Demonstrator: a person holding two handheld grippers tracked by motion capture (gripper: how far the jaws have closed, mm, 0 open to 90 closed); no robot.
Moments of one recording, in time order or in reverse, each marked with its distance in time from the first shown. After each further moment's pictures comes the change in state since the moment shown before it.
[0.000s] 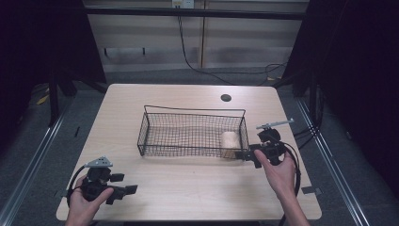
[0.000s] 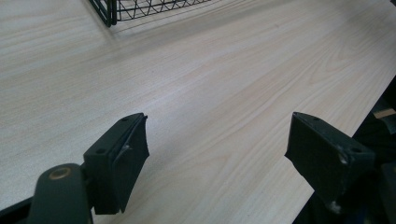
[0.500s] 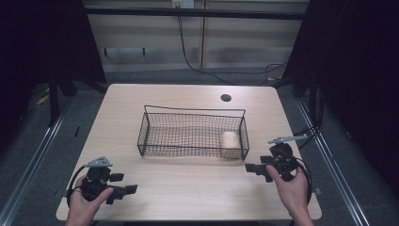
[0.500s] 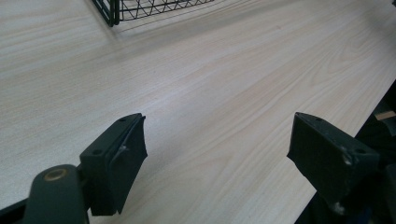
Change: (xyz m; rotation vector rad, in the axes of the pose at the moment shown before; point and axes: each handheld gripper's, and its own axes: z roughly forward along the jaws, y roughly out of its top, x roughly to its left) left arm 0.001 0.000 0.000 0.001 0.003 -0.008; right arm -0.011 -0.041 -0.013 -0.004 -0.037 0.009
